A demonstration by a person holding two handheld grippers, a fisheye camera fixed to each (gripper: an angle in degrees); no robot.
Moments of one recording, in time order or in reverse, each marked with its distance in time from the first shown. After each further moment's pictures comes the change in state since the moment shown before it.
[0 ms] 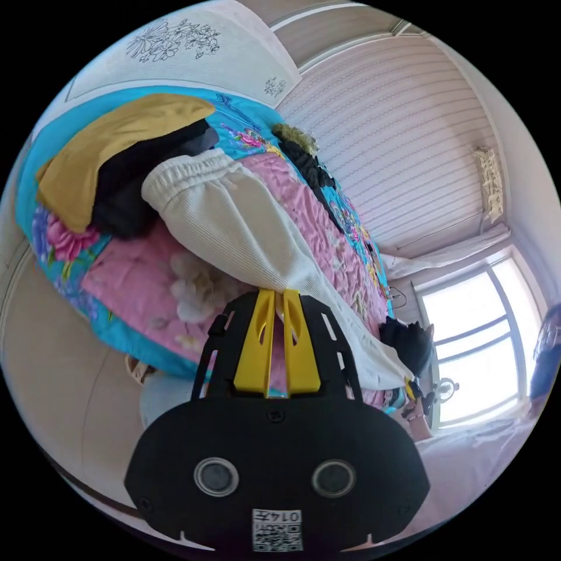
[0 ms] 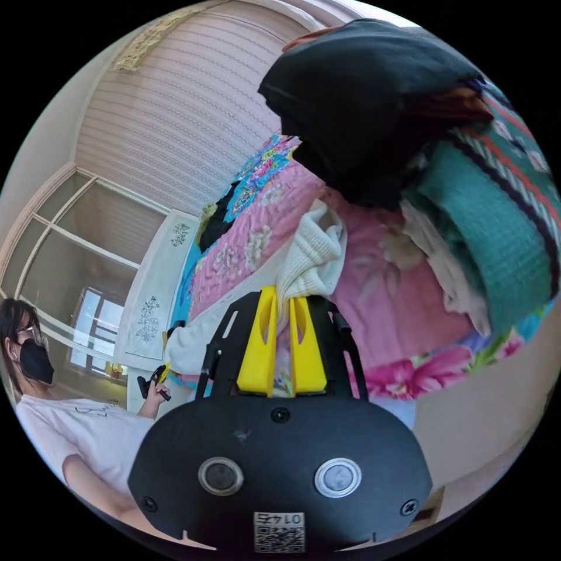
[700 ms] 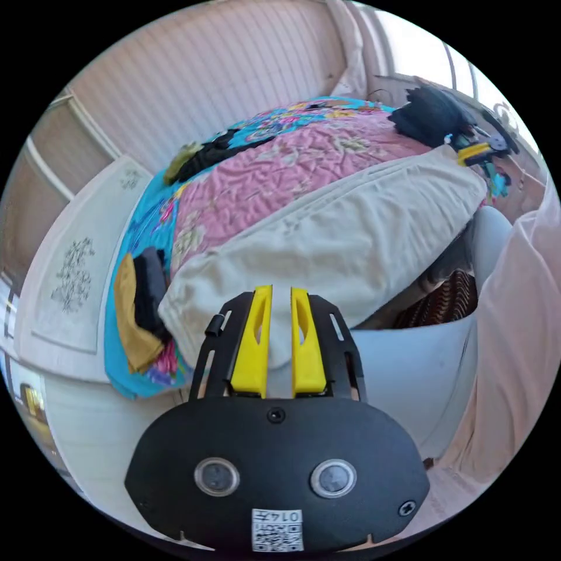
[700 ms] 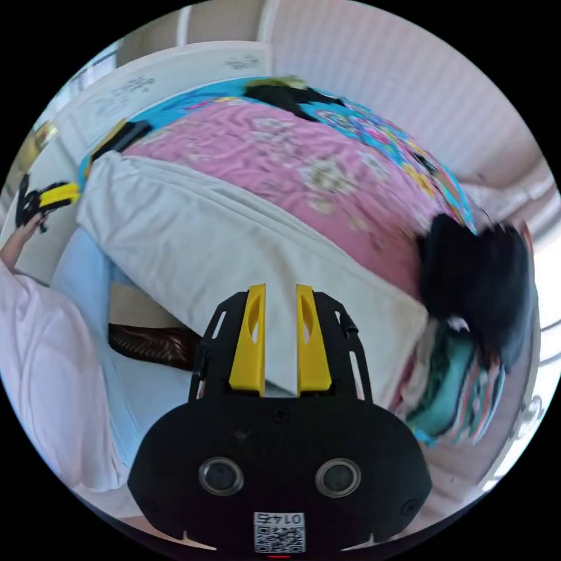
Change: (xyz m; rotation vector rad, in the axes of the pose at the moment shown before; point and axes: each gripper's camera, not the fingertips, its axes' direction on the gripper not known) left arm 0.206 0.182 0.102 -0.215 -0.592 1.076; right arm -0.243 0.136 0.272 -0.361 0.536 -0.959
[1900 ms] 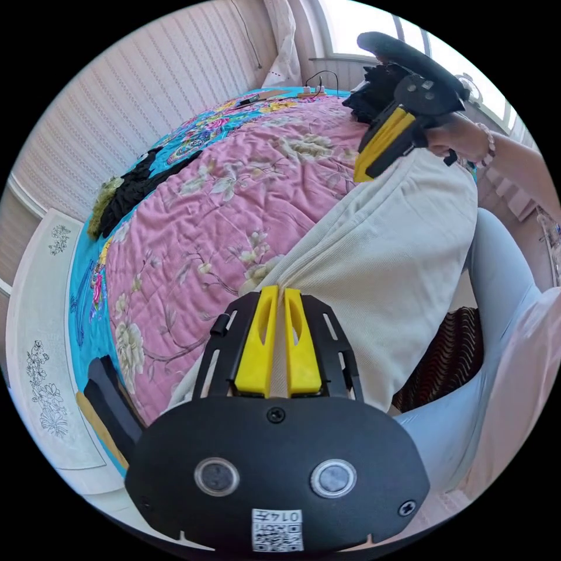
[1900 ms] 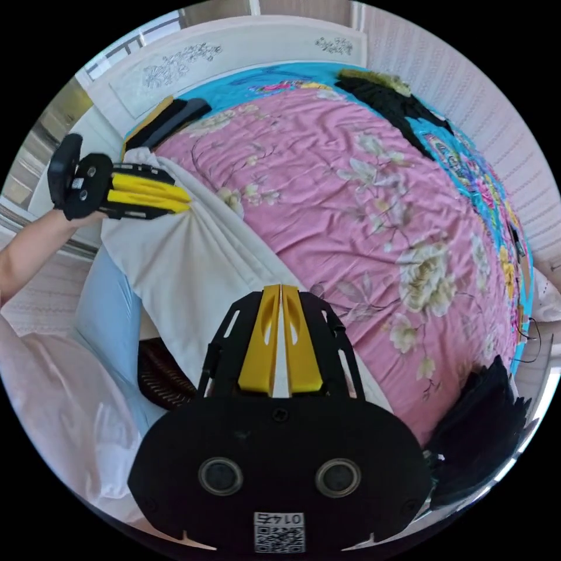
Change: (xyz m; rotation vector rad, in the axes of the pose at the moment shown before) left arm 0.092 -0.191 0.106 -0.045 0.182 0.221; right arm -0.115 -0.211 0.111 -0.153 -0.214 -0.255
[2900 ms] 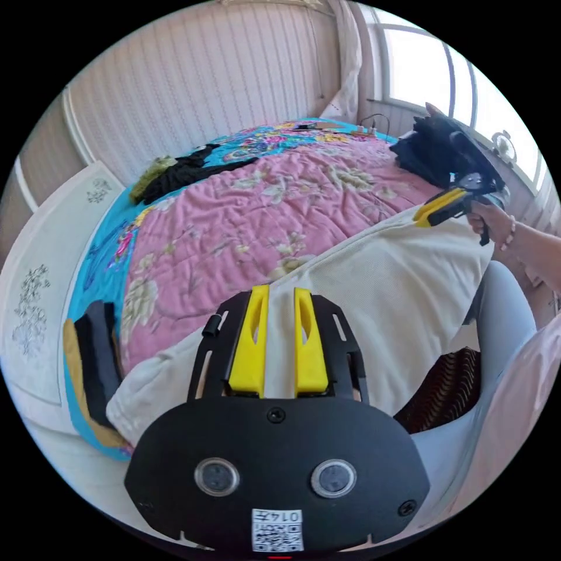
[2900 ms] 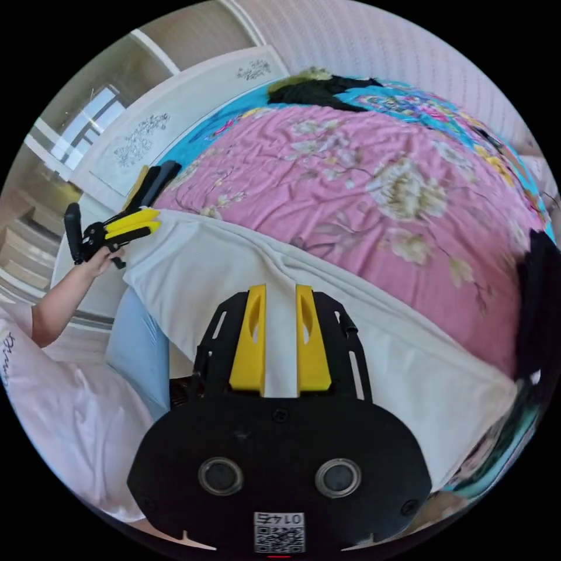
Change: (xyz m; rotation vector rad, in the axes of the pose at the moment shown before) left arm -0.072 0.113 -0.047 0.132 -0.096 -0.278; right arm 0.143 0.245 -0.073 0.240 -0.160 0.380
